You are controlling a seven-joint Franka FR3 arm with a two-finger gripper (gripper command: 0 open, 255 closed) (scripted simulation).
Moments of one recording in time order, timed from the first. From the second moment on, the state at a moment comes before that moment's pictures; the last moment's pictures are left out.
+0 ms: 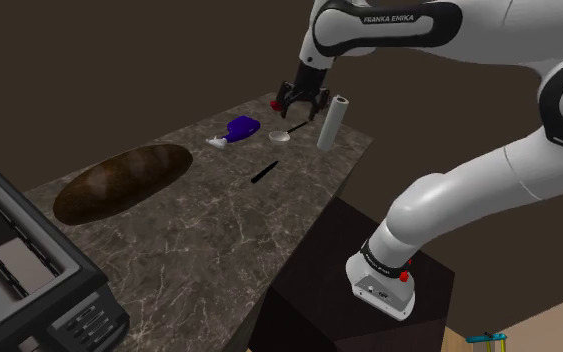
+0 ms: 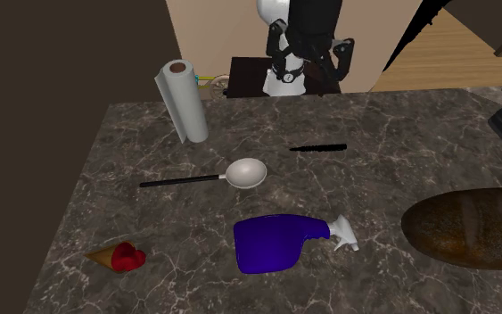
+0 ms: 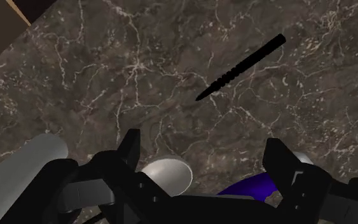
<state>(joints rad) -0.14 -0.46 0.04 -2.33 0.06 1.90 0.48</state>
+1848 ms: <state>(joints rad) -0.36 0.16 -0.06 -2.14 -0.06 2.44 1.11</state>
